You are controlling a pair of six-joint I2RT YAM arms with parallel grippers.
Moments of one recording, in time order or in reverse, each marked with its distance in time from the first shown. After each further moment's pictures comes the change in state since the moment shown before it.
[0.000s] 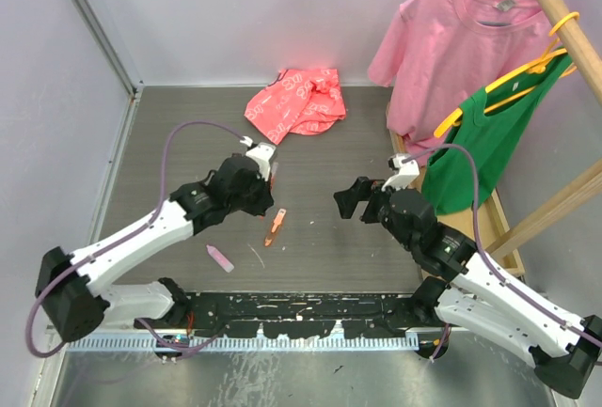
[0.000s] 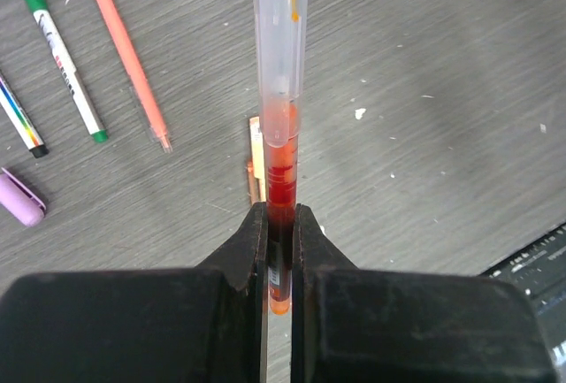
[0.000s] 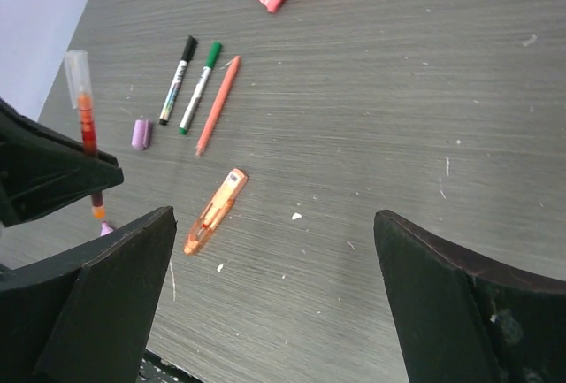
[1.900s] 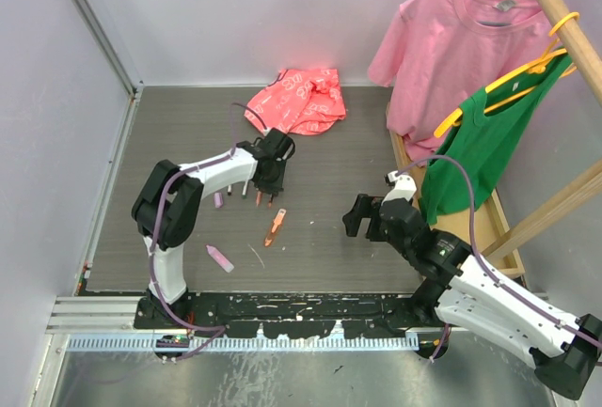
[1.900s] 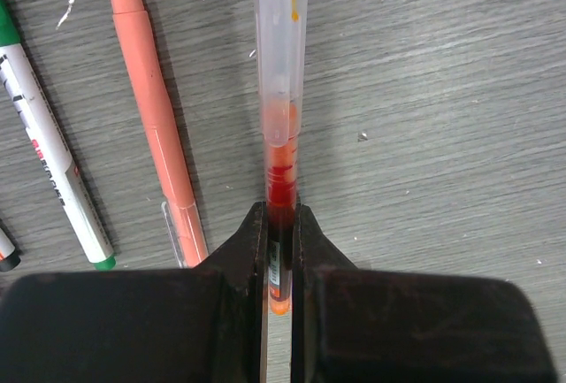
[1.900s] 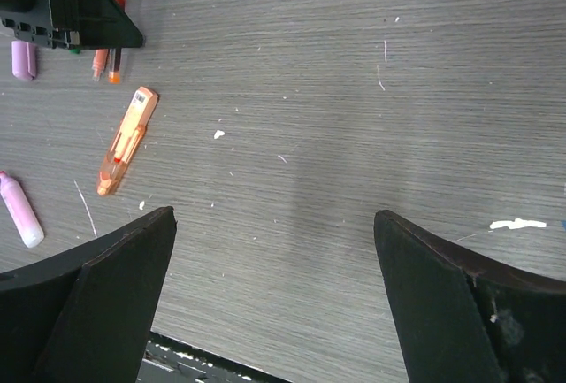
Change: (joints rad) left arm 0.199 0.777 0.391 -0.074 -0.014 -0.078; right arm 0.000 -0.025 -0.092 -0.219 0.029 0.106
